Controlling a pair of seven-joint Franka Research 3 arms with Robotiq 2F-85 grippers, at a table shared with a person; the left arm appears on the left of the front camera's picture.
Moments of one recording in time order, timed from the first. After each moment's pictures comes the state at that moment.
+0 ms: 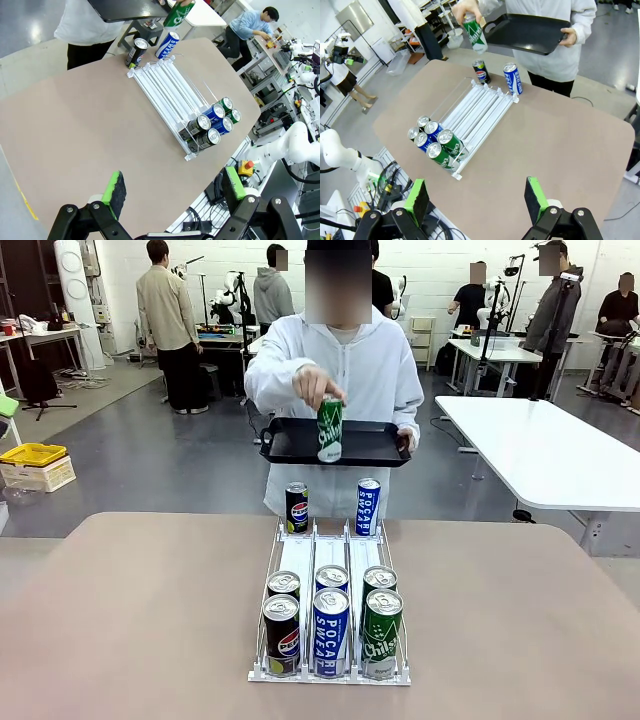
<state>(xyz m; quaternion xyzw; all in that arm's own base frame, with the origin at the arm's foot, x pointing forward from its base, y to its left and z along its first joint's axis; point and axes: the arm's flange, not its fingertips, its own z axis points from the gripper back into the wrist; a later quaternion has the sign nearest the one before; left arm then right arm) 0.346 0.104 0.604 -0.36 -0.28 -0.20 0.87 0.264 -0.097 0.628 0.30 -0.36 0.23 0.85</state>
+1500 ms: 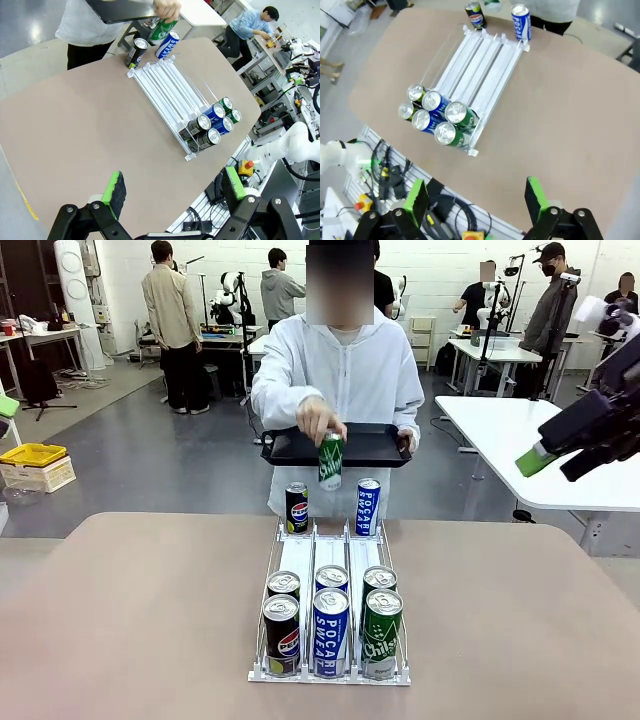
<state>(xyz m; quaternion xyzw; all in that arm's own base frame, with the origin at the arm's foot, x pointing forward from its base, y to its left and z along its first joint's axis) 0.346 0.103 0.604 -0.36 -0.28 -0.20 0.87 0.279 0.081 0.622 0.19 -0.22 0.20 0.93</state>
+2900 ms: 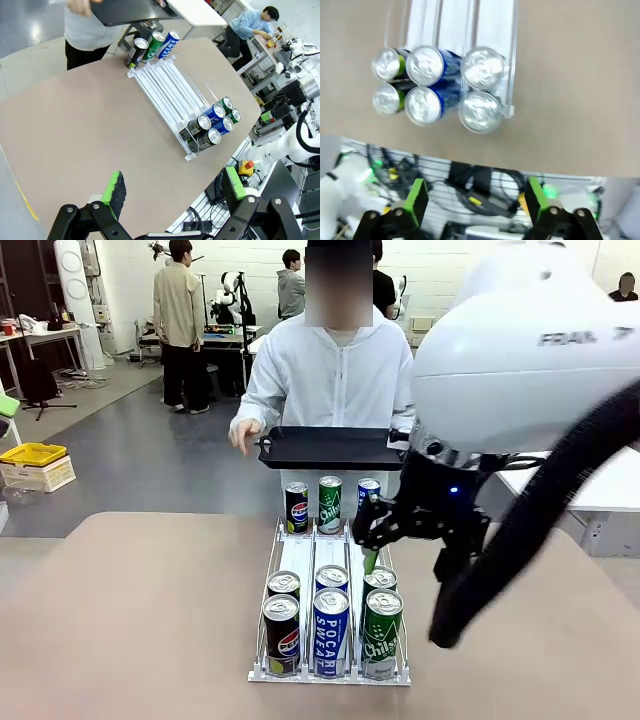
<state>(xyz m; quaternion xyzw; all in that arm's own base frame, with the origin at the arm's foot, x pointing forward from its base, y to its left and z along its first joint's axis) 0.346 0.103 0.604 -0.35 -0.28 -0.20 0.87 0.298 0.281 0.516 0.08 -0.02 0.03 1.00</state>
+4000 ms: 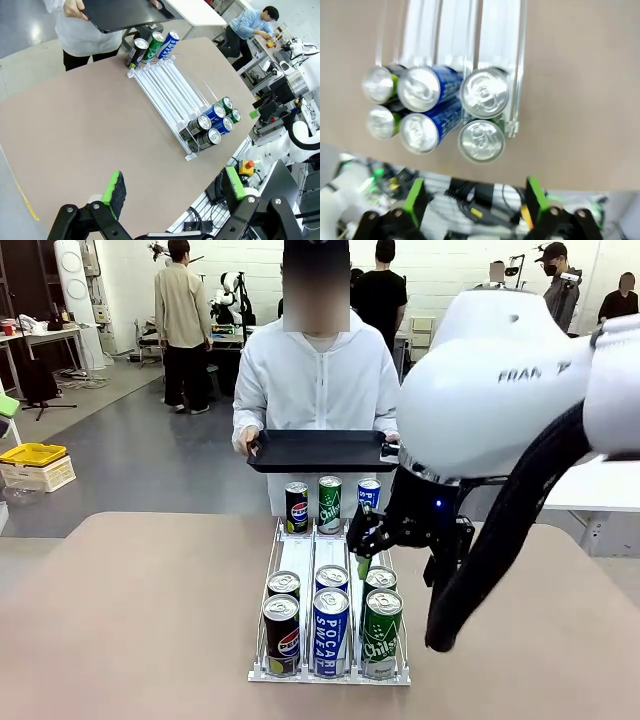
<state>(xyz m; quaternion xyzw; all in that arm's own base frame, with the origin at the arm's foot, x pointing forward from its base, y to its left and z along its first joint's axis) 0.346 0.104 0.604 -0.35 -0.28 -0.20 0.87 0.318 0.284 0.486 0.07 -0.02 0.04 1.00</state>
